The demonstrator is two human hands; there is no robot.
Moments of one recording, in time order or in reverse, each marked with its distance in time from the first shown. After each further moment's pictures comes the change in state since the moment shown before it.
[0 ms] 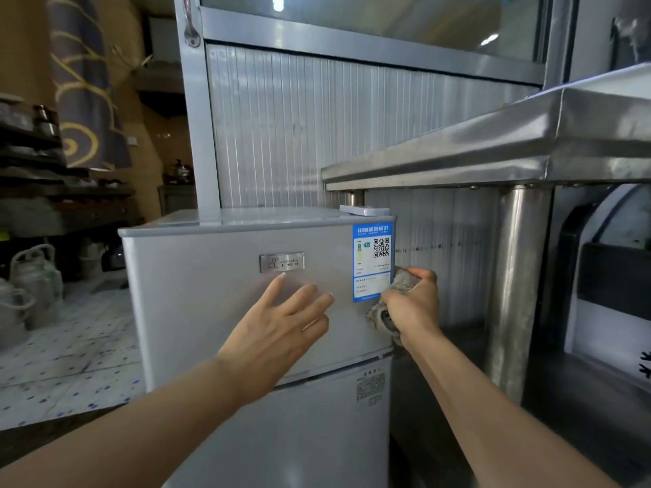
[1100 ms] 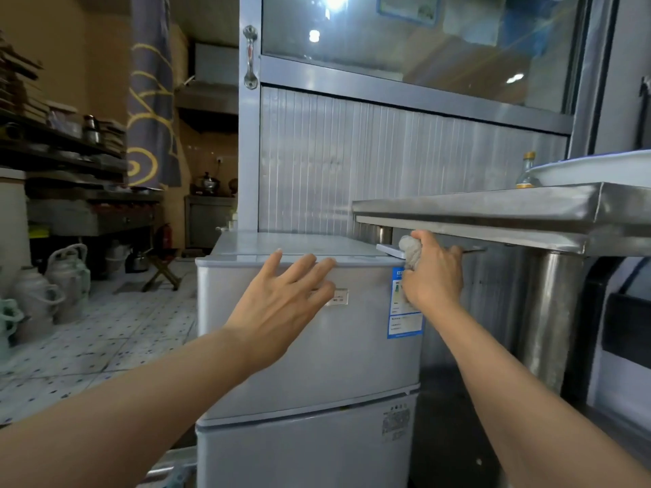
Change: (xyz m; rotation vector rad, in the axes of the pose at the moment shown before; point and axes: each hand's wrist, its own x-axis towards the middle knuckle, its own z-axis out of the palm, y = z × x) left_hand -0.014 -0.069 -0.031 0.008 0.042 -0.222; right_hand 0.004 -0.096 0.026 -0.731 0.087 -0.534
